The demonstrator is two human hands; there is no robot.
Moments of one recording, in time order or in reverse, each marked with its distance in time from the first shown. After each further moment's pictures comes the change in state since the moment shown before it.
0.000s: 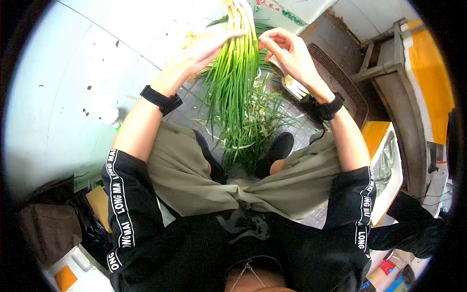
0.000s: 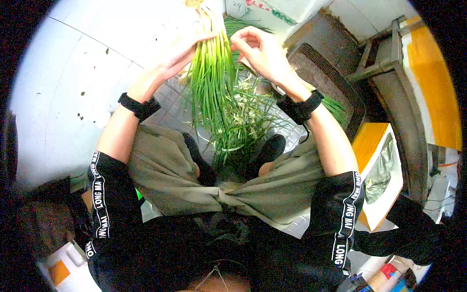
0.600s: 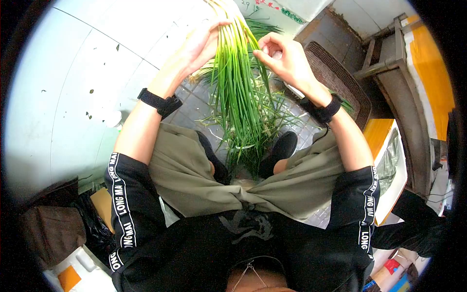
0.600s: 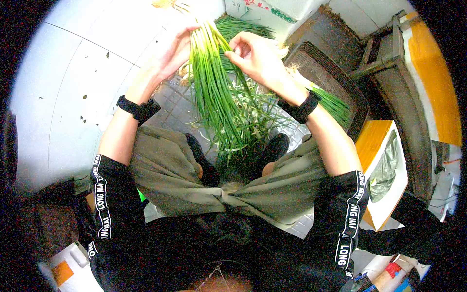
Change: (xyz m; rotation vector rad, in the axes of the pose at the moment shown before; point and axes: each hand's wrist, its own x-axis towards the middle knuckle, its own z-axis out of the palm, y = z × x) left_hand 0.010 -0.001 -0.022 -0.298 -0.041 -0.028; right_hand -0.011 -0.005 0.007 -0.428 0.020 -0.103
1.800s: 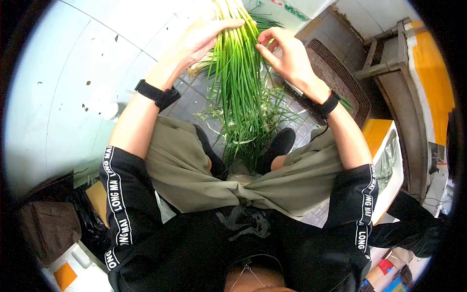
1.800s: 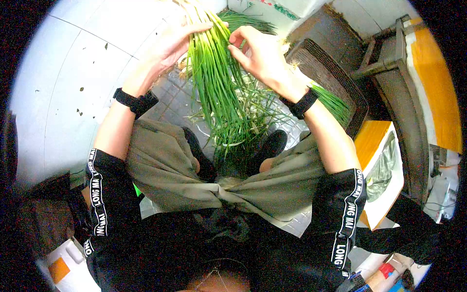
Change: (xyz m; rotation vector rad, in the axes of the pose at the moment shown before) left_hand -0.002 0.005 0.009 0.305 -0.100 0.151; right_hand 0.000 0.007 0.007 -0.121 0.094 -0.168
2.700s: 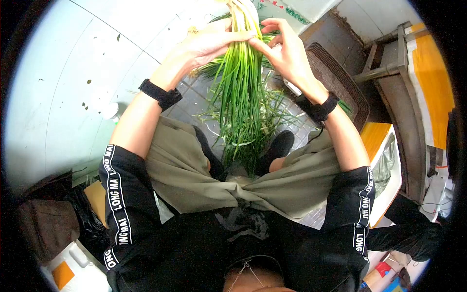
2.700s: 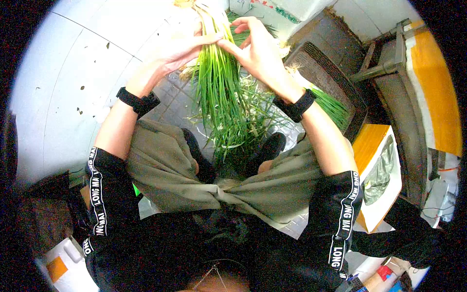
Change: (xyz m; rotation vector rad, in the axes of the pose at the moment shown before) left_hand -0.002 -0.007 0.009 -0.006 -0.062 -0.066; right_hand 0.012 -0.013 0.002 0.120 0.131 0.117
